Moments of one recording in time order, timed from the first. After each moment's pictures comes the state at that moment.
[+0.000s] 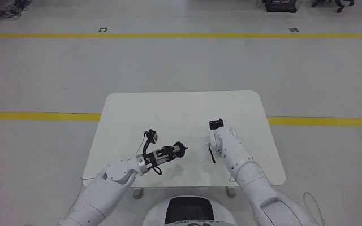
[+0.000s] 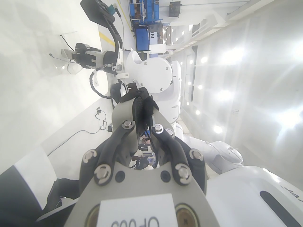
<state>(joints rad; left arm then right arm) 1.48 -1.09 -1.03 -1.45 -0.45 -0.34 -0.75 -1.11 -1.57 1.14 -0.97 -1.57 0.34 1.21</state>
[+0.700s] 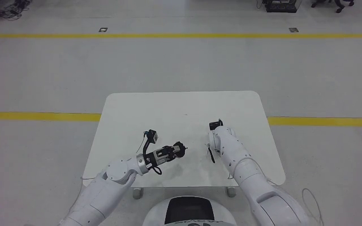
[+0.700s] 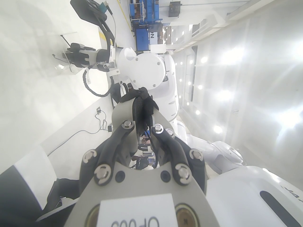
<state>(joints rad) 1.48 -1.09 -1.03 -1.45 -0.45 -0.34 -0.75 -1.07 -1.60 1.16 -0.84 -1.57 0.34 1.16</state>
